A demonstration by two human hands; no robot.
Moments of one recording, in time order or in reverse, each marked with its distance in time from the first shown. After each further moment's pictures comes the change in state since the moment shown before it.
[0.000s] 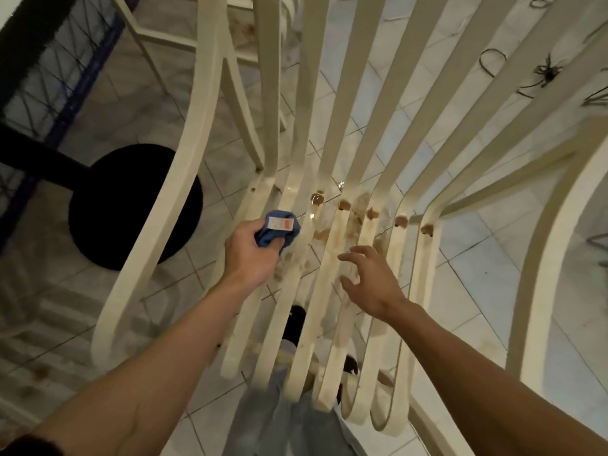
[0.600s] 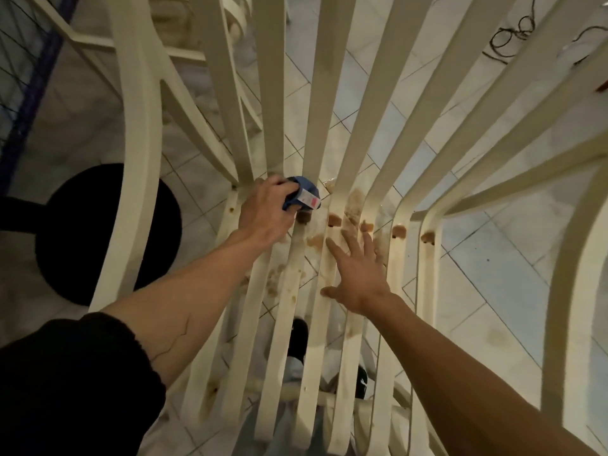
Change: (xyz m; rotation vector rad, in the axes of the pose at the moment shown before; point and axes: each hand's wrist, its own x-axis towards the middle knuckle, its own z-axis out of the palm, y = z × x) left_hand 0.132 0.046 0.055 0.511 -0.170 0.484; right_hand 0.071 -0.007 0.001 -0.260 -0.091 0.145
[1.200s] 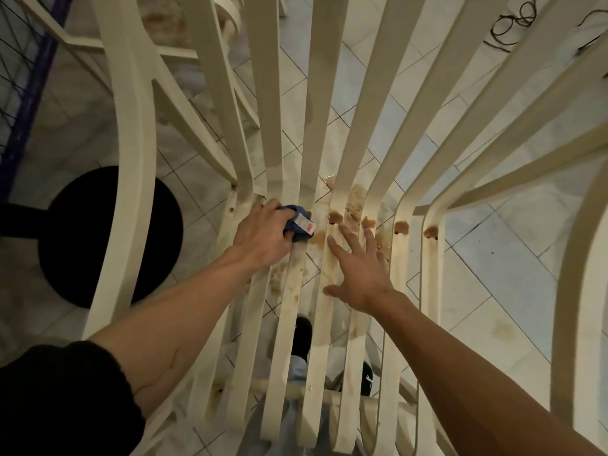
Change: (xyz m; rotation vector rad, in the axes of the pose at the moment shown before) left_hand -0.024 -0.014 0.009 0.265 -0.263 0.000; right_hand 0.001 0.001 0.000 0.009 -0.015 -0.031
